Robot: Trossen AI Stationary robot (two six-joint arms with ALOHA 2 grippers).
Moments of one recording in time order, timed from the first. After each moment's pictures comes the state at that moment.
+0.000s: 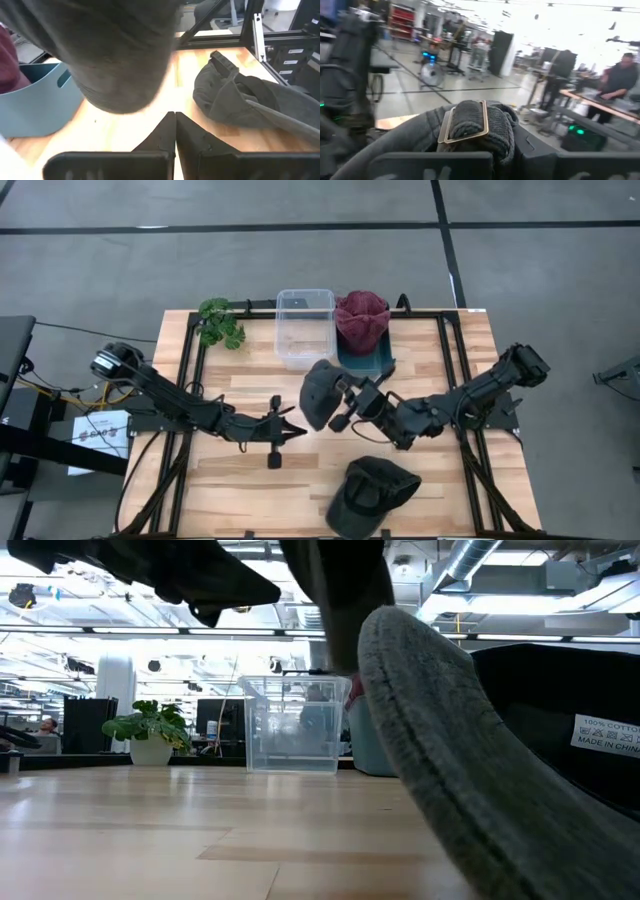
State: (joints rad) left arm -0.47 1.43 0.59 0.55 -0.47 -0.03; right arm 0.45 1.57 1.26 0.47 1.20 -0.44
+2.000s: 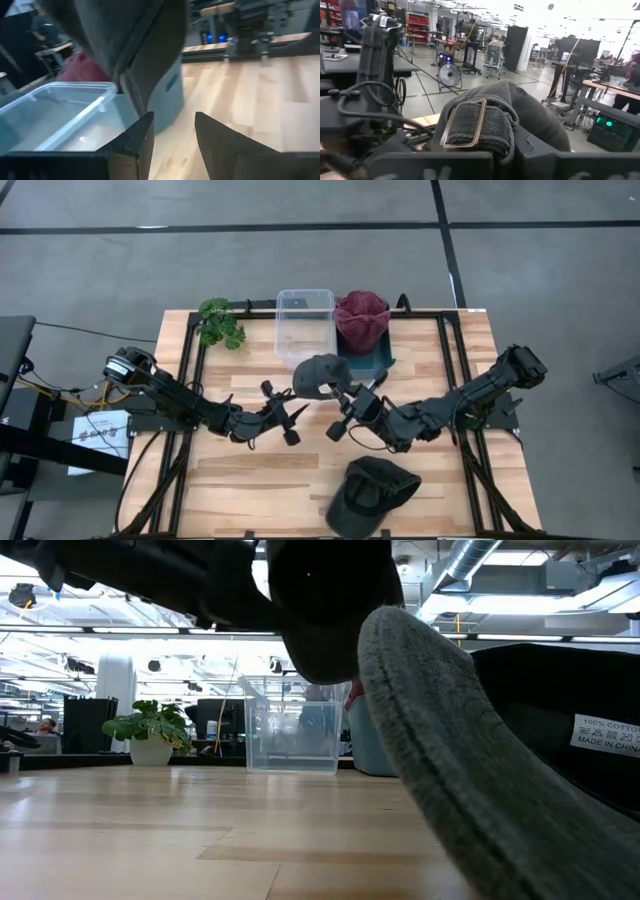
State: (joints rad) left arm -0.42 1.56 0.59 0.76 -0.93 0.13; right arm 0.47 1.59 1.26 0.39 1.13 -0.24
